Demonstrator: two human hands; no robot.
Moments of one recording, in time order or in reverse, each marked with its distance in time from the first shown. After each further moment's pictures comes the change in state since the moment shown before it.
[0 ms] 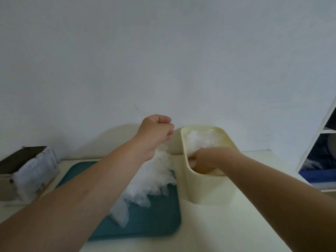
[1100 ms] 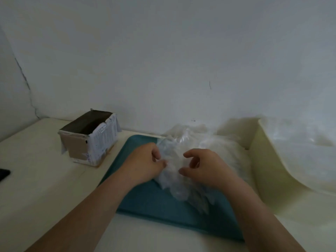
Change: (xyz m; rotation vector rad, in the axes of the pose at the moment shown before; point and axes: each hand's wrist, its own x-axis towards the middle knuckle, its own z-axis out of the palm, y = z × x) left_hand -0.042 -0.127 -0.209 0.800 0.098 -0.023; right_hand 0.020 -0.180 0.049 0.581 0.258 -0.326
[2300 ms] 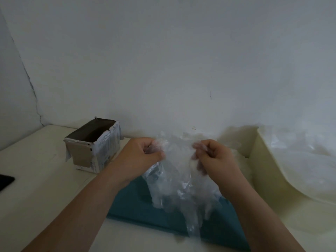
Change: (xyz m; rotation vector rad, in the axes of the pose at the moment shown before) left_hand -0.005 0.008 -0.039 -0.421 0.017 0.052; right_hand -0.008 -0.013 -0.010 0.748 0.323 -0.053
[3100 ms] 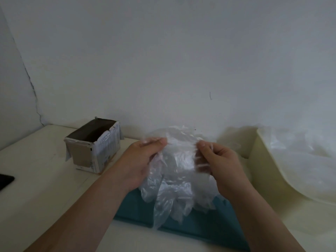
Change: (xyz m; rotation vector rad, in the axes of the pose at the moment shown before) left_hand -0.001 0.015 0.017 -0.728 -0.038 -0.304; right_hand 0.001 0.000 -0.002 0.304 0.034 0.109
